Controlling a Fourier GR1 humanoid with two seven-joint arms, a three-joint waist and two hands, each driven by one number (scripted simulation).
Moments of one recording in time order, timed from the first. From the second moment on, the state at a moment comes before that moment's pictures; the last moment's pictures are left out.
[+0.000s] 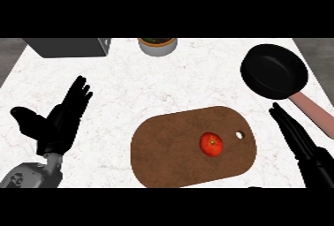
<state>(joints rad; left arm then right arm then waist) -0.16 0.44 -0.29 -1.62 0.42 0.39 0.17 0.11 -0.67 0.40 -2.16 0.47 -0.28 0.38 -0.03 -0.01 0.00</state>
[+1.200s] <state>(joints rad) -0.16 0.37 -0.29 -1.64 0.34 0.36 0.22 -0.23 -0.55 0.52 -2.15 0.37 0.17 1.10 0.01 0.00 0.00</state>
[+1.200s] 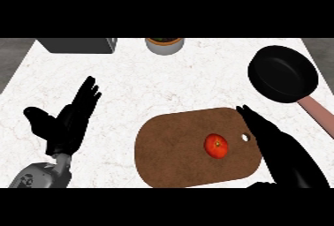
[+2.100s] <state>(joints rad) -0.15 0.32 -0.23 -1.65 0.29 0.31 0.24 -0.22 -0.31 0.59 -2.01 0.61 0.18 1.10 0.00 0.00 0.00</state>
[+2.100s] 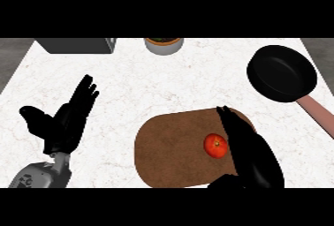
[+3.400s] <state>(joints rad) -0.14 0.28 -0.17 -1.69 0.23 0.25 0.30 -0.23 -0.15 0.50 -1.61 0.77 0.27 1.03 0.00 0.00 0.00</state>
